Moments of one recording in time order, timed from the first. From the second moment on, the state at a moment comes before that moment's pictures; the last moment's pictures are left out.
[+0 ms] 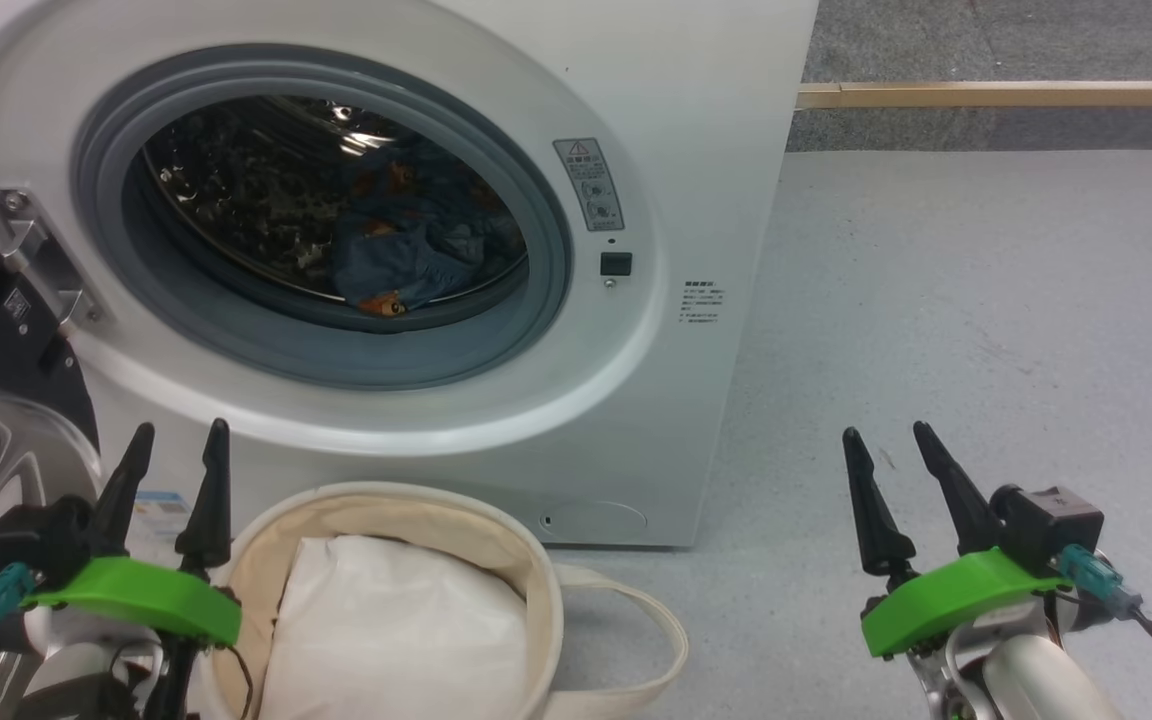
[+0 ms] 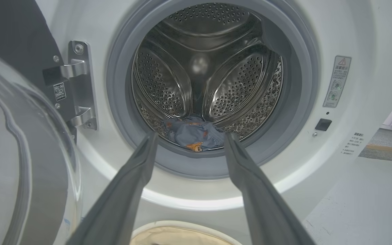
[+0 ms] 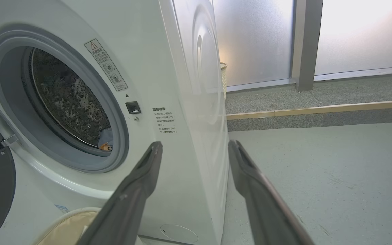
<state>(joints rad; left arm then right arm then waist) -0.31 0.23 -0.01 0.53 -0.38 -0.12 -0.26 -0.18 -0.20 0.31 0.29 0.44 0.13 -0.25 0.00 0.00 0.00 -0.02</state>
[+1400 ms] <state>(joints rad) -0.31 0.22 0.01 0.53 -0.37 -0.12 -0.26 -0.18 -0.20 0.32 0.29 0.44 0.13 -0.25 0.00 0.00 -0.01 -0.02</state>
